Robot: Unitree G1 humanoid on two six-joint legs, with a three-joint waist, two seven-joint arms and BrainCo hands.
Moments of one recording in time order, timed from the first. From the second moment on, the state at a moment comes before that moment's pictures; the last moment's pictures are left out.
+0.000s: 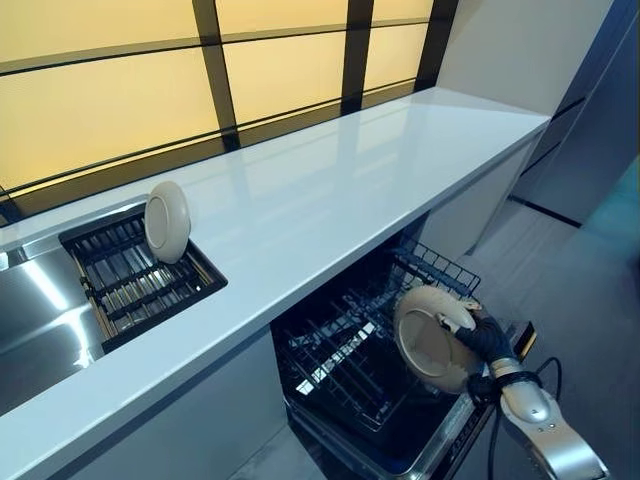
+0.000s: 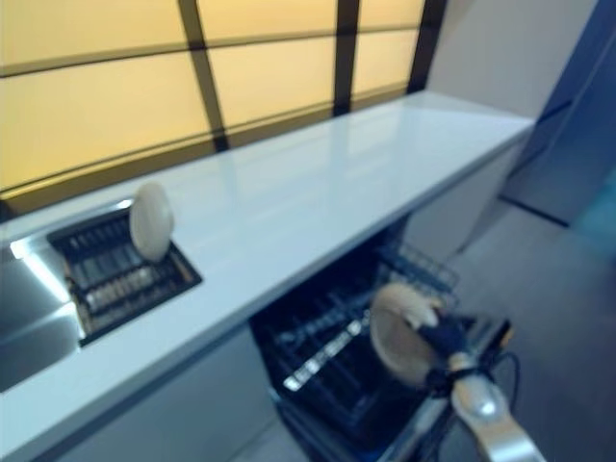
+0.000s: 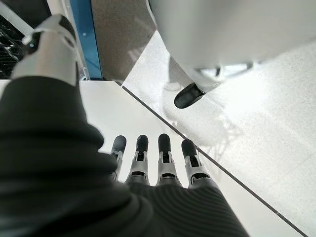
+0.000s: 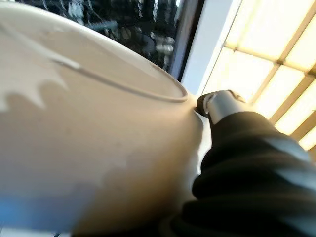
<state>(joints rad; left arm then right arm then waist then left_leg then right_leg) 0.02 0.25 -0.23 1.08 -0.10 -0.03 0.08 0.05 -0.60 0.17 -0.17 0.14 0.12 -0.23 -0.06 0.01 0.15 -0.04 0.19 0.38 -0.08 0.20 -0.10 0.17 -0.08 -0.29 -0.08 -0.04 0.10</state>
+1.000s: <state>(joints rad) -0.01 0.21 -0.30 1.06 -0.11 -0.01 0.09 -0.03 -0.57 0.45 -0.08 -0.26 0.20 -0.44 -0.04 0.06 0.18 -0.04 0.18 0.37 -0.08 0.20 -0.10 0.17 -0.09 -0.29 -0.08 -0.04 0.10</state>
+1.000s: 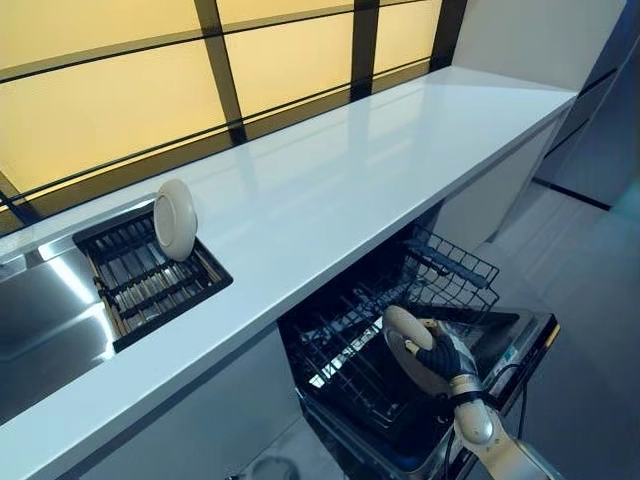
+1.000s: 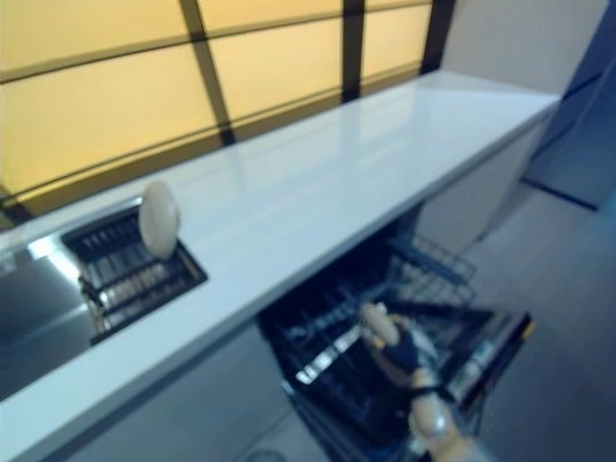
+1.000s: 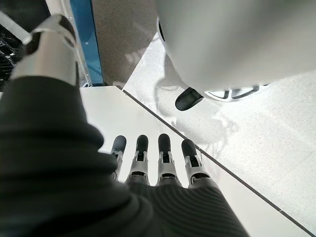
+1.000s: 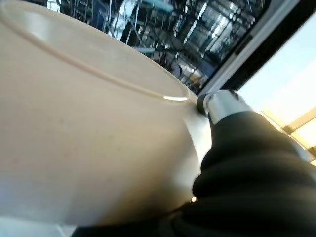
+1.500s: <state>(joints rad) -0.02 0.21 -0.30 1.05 -0.10 0.02 0.08 -0.05 -0.58 0.49 -0.07 -0.33 0.20 -0.33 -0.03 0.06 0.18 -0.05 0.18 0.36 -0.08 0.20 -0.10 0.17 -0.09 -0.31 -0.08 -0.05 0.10</state>
